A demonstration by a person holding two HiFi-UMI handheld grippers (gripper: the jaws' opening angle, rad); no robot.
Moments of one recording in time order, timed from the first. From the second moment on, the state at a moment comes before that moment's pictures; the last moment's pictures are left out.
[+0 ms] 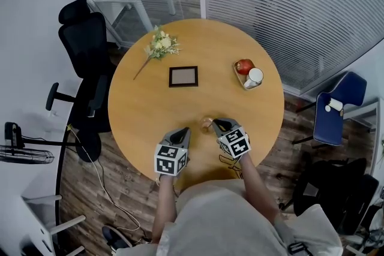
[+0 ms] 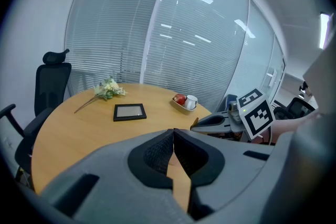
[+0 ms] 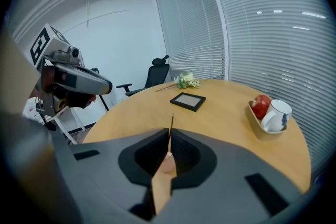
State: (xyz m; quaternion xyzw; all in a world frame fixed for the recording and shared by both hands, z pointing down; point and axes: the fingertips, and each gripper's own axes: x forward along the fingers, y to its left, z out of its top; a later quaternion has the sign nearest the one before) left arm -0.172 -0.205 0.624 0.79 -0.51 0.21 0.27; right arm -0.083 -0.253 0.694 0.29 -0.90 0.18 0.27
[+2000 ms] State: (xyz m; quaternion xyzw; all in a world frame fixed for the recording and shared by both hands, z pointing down) left arm -0.142 -0.153 0.631 0.81 -0.48 0.21 0.27; right arm -0.023 -0.202 0.661 0.37 -0.88 0.22 0.20
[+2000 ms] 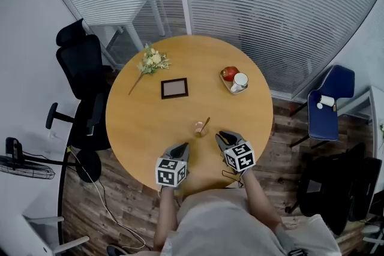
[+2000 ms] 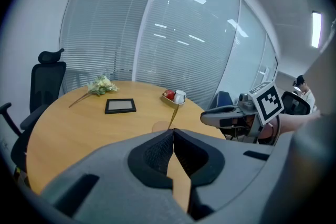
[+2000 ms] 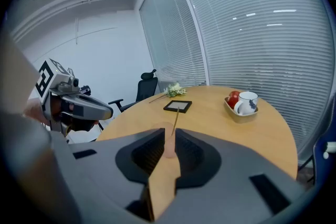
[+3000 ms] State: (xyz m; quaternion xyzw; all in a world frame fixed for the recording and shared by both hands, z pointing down) left arm -0.151 -0.168 0.629 0.80 -0.48 0.22 0.27; right arm -0.021 -0.222 0.661 0.38 -0.88 0.24 0.18
